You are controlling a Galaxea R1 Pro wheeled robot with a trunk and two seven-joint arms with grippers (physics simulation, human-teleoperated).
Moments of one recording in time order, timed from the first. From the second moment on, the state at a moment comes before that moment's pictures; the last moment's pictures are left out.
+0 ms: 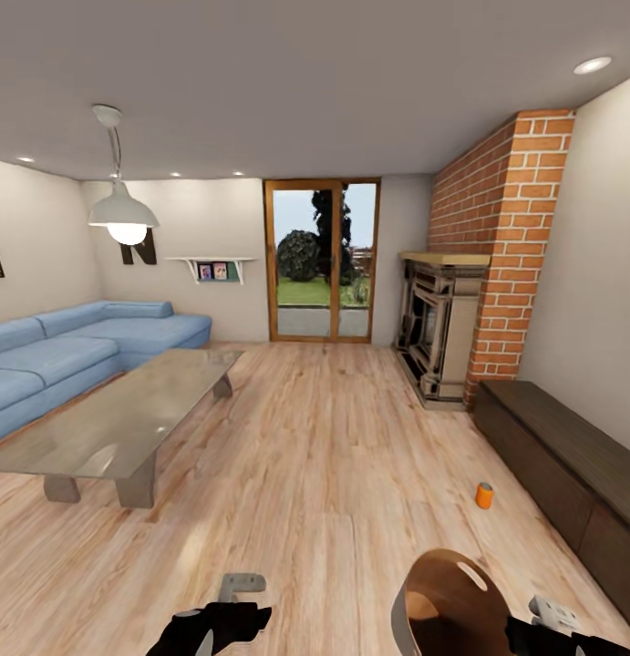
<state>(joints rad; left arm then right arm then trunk) -0.34 -0.08 -0.05 -0.60 0.06 0.32 -0.14 -0.38 -0.27 -0.38 -0.41 0.03 0.33 0.43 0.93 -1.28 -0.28</state>
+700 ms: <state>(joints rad) -0.34 -0.08 -0.05 -0.60 0.06 0.32 -0.14 -0.38 -0.27 -0.39 -0.41 0.03 0.33 0.43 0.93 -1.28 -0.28</state>
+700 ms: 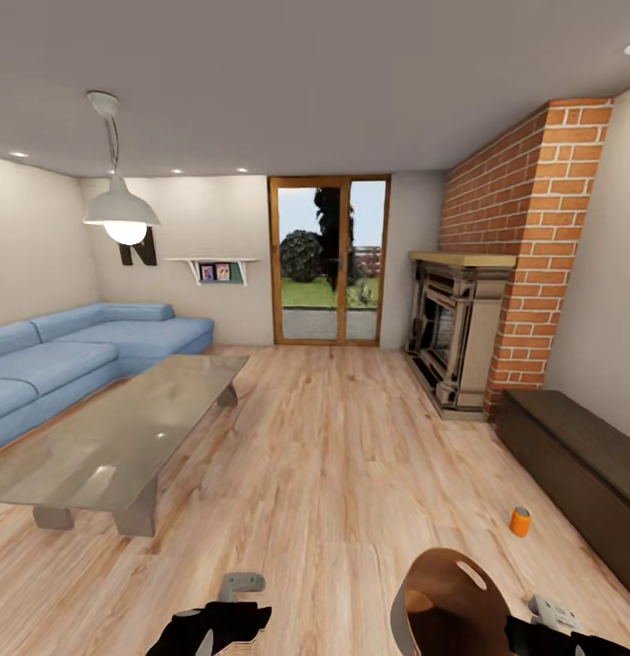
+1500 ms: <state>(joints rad) -0.34 -0.08 -0.05 -0.60 0.06 0.30 -0.14 -0.38 -0.27 -0.39 -0.41 0.02 0.33 0.43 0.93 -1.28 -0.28</state>
